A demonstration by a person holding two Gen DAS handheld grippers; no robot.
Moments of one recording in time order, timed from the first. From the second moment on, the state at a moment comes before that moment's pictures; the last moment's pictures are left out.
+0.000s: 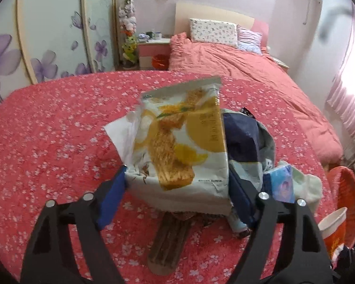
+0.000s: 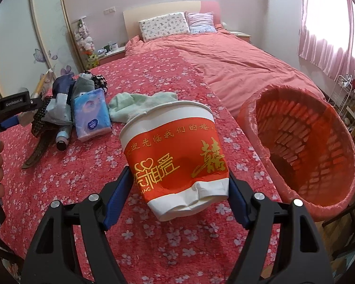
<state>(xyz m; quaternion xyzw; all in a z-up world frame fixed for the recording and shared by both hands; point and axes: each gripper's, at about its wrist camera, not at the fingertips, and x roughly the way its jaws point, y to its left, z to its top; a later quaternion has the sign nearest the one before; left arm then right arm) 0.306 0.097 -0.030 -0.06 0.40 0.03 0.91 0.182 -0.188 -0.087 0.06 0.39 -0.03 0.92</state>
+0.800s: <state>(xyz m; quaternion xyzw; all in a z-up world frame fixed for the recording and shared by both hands) 0.250 0.072 0.016 -0.04 0.35 -0.04 0.94 0.156 -0.217 -0.043 0.09 0.32 -0.05 0.94</state>
